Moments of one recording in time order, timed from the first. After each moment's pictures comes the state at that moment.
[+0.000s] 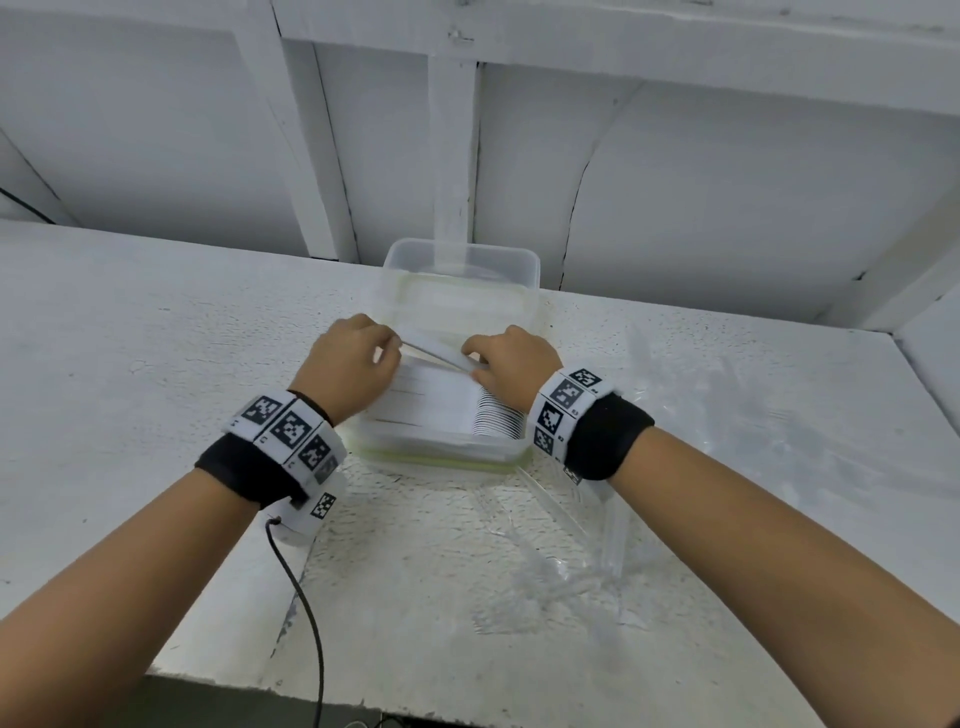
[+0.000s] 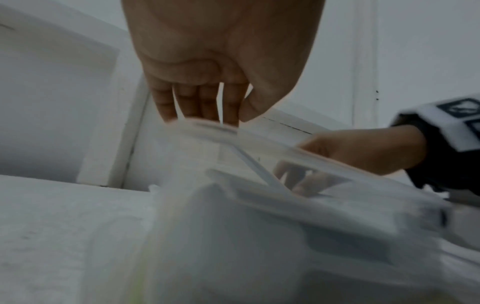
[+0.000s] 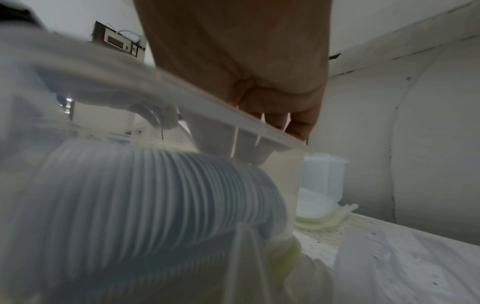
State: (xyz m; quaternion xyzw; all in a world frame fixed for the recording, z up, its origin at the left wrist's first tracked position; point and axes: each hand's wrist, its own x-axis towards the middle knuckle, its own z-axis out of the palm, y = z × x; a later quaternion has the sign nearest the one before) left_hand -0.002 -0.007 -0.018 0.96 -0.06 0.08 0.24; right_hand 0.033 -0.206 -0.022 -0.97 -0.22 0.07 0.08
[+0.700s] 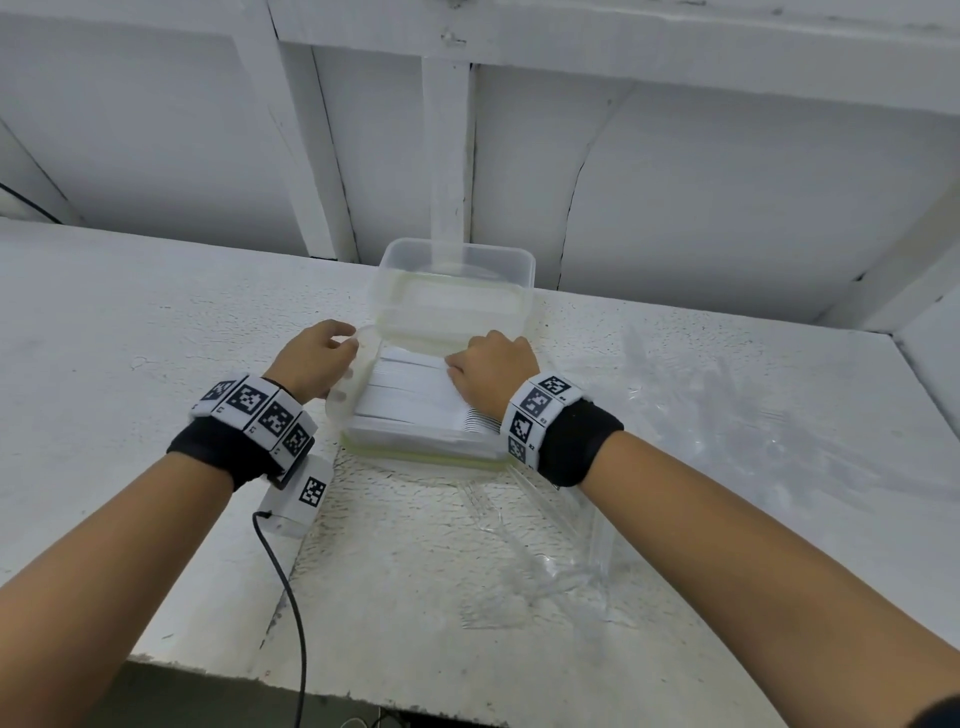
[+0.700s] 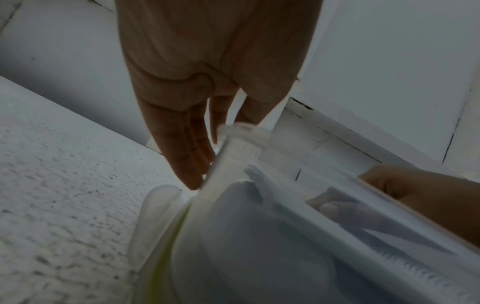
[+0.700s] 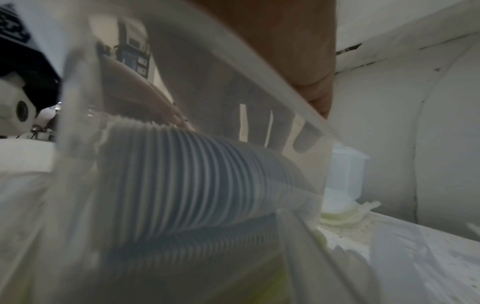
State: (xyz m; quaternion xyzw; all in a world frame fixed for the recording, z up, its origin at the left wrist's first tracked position) left_hand 0.002 0.005 -0.011 0.87 0.17 -0.07 0.45; right_hand 0.026 -0.193 -0.028 -0.97 -0.24 0.04 -0.02
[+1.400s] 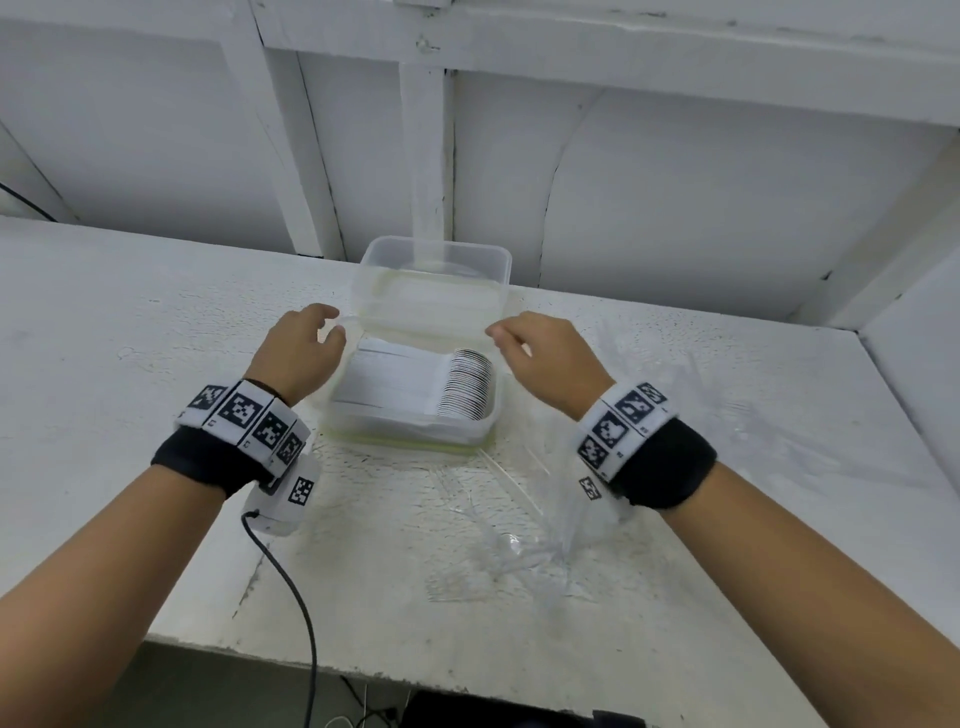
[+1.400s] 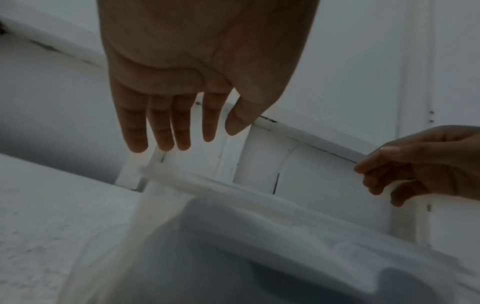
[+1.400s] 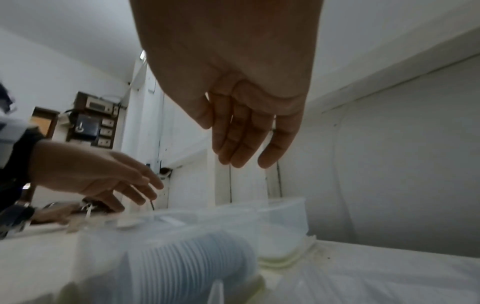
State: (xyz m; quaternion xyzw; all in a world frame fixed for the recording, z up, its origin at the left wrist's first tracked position) left_hand -0.021 -0.016 0.000 0.95 0.11 0.03 0.30; right_hand -0.013 -0.272 0.012 -0.94 -0.21 -0.02 0.27
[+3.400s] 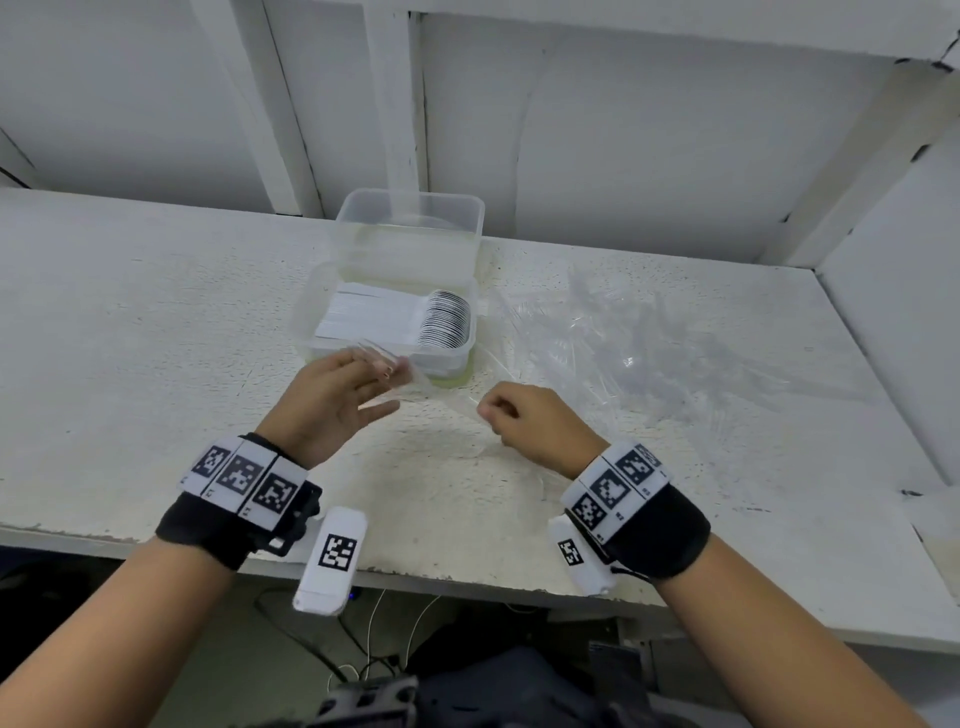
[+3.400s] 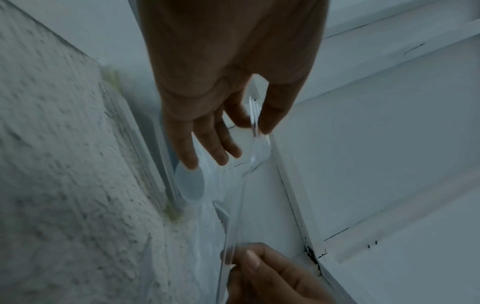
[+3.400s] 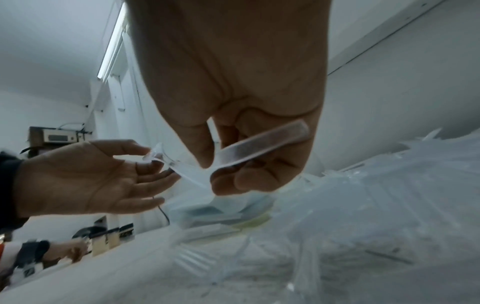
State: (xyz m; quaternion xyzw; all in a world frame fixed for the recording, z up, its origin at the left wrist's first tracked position) left_hand -0.134 -0.074 -0.010 0.60 0.09 -0.13 0.78; right_hand -0.131 -0.290 -0.026 -0.90 -0.10 0.17 0.38
